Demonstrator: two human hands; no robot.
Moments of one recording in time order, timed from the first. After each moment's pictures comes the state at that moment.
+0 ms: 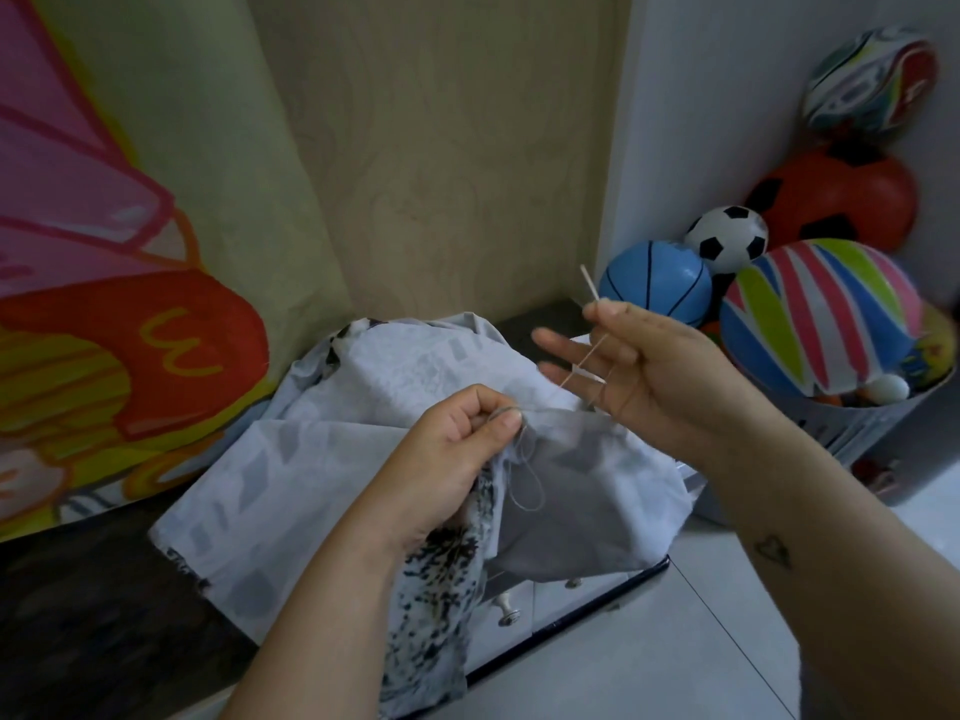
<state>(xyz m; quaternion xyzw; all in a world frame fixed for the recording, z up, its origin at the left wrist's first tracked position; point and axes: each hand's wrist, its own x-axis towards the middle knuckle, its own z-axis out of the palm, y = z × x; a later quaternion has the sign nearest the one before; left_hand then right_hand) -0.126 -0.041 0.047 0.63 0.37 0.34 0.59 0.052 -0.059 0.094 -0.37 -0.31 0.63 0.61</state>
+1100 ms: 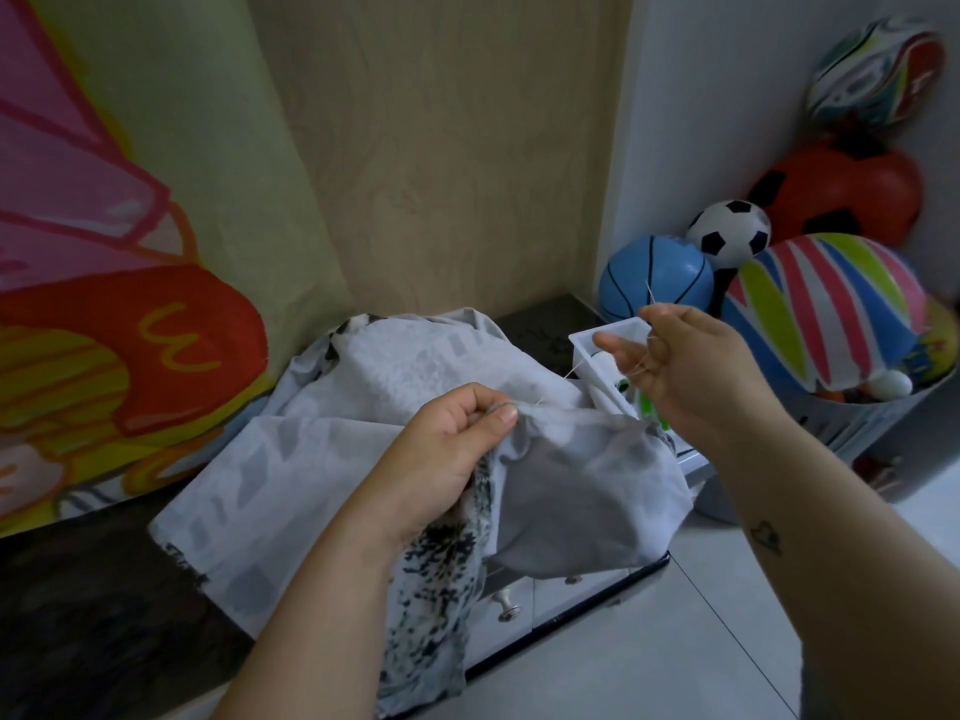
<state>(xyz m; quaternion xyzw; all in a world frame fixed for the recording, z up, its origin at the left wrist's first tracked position) -0.128 -0.036 0.042 0.61 0.40 0.33 0.59 0.076 -0.043 0.073 -0.51 -0.22 0.51 0.66</state>
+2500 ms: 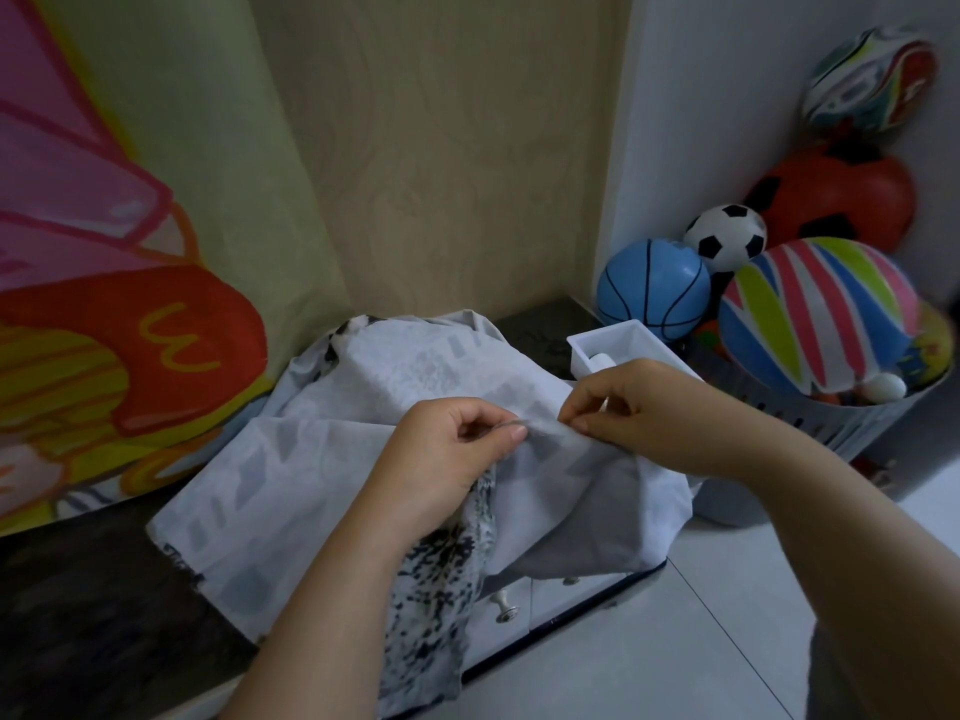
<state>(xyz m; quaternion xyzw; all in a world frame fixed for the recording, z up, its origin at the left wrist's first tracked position) -0.126 -0.039 0.046 0.68 0.45 0.34 0.47 0.075 -0.058 0.072 -0.60 -0.74 0.26 0.16</state>
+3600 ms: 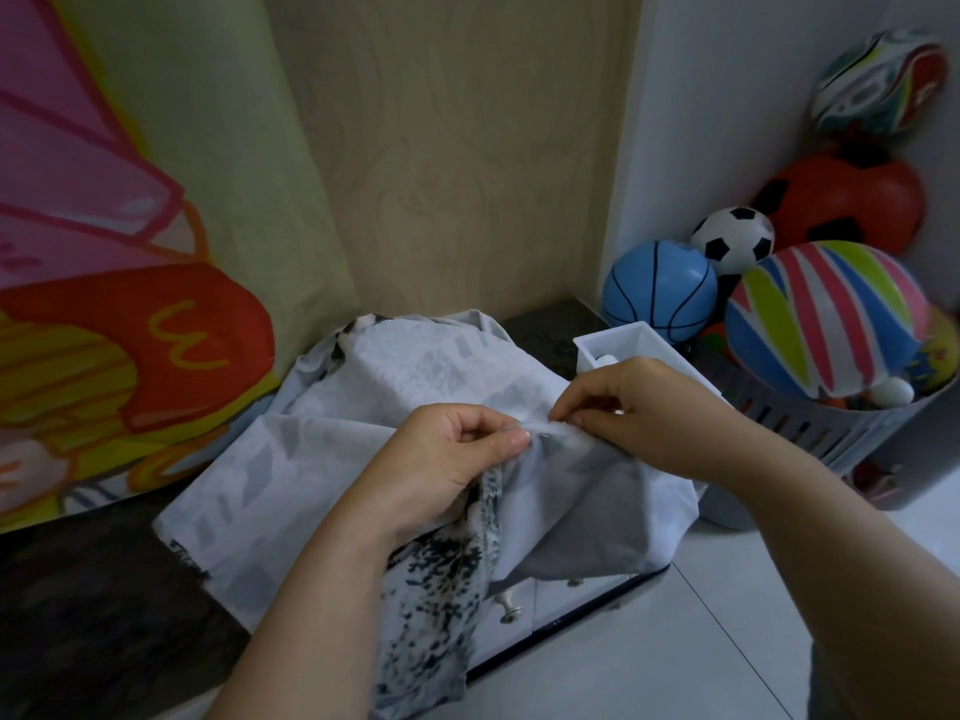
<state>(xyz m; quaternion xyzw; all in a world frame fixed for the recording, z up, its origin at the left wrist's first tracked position) -0.133 -0.037 0.048 0.59 0.44 0.31 0.60 0.064 -0.057 0.073 -0.59 -0.75 0.22 0.19</state>
